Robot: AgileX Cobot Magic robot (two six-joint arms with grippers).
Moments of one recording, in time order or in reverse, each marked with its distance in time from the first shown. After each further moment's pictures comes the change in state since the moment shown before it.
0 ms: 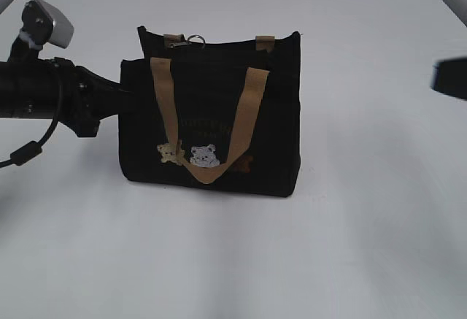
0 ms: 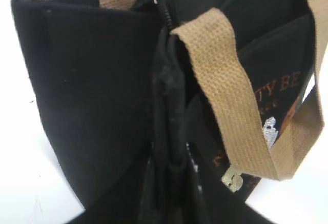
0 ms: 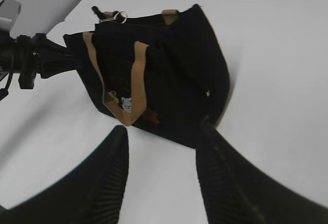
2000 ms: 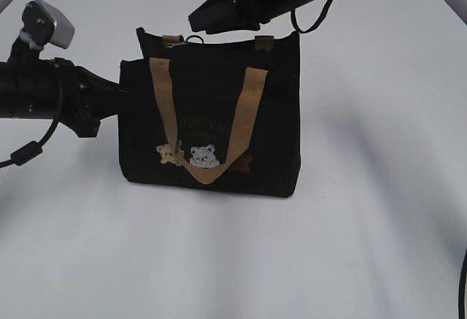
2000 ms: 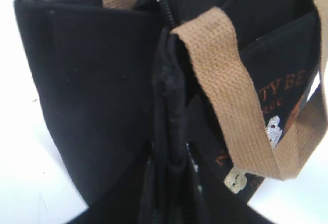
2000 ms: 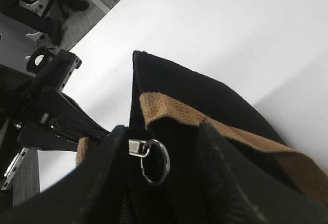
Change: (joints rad) left arm 0.000 0.000 0.000 0.000 -0.014 -0.002; right arm 0.280 1.700 -1.391 0.279 0.354 -0.319
